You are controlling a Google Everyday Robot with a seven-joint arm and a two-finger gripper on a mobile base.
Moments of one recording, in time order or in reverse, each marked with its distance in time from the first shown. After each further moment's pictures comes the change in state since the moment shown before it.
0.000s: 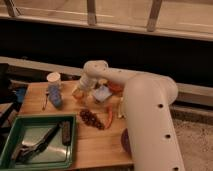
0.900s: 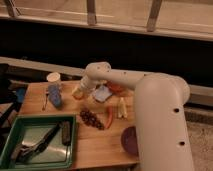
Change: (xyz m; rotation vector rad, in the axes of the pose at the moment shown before) arm 0.017 -0.002 0.001 -0.024 -0.005 -0.012
